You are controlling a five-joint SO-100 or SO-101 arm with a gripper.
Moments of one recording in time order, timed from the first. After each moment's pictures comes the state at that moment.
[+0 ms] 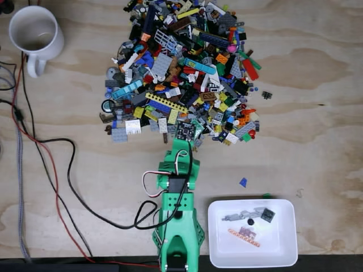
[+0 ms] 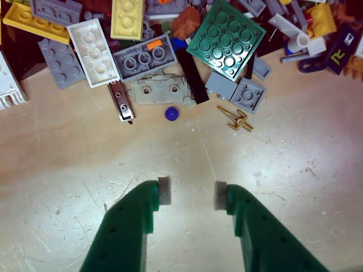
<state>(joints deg) 0.0 150.3 145.2 67.2 -73.7</state>
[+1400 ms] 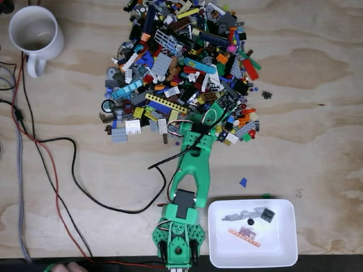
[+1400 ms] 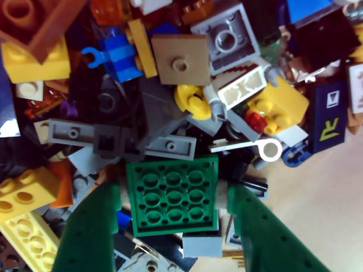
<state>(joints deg) 11.5 91.2 119.0 46.1 -51.1</state>
